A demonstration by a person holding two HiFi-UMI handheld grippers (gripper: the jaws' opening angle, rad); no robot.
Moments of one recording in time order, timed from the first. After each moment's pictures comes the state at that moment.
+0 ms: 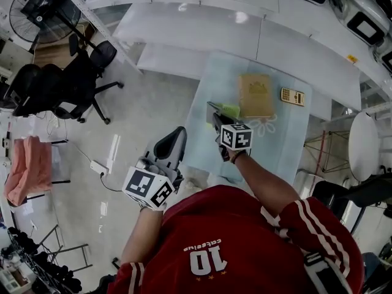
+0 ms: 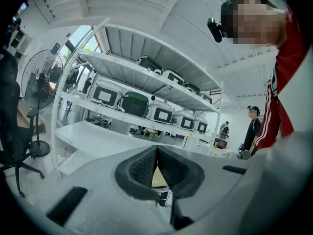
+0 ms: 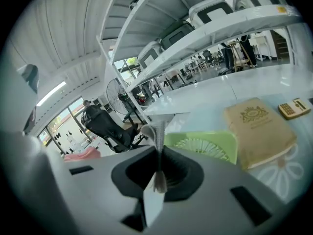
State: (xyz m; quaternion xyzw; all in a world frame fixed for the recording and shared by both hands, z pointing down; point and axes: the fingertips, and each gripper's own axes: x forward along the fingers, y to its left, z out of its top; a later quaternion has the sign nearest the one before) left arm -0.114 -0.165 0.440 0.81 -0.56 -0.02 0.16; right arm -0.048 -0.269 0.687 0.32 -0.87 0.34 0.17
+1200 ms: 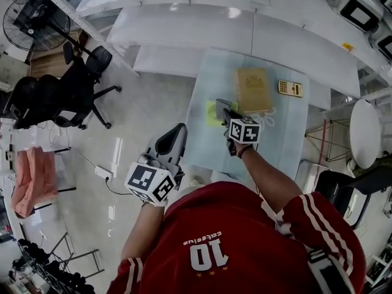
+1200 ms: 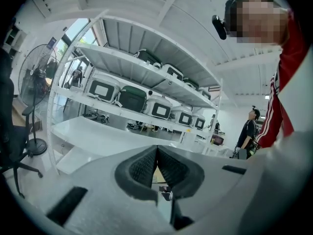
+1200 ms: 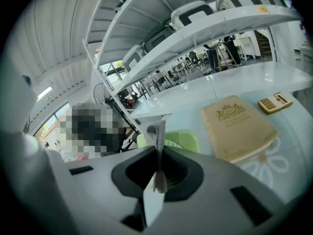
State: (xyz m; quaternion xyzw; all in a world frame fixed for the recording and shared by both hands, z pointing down) left arm -0.112 -0.178 0.450 0.82 -0.54 0.00 0.18; right arm -0.001 -0.289 0.704 0.39 -0.83 0.36 0.17
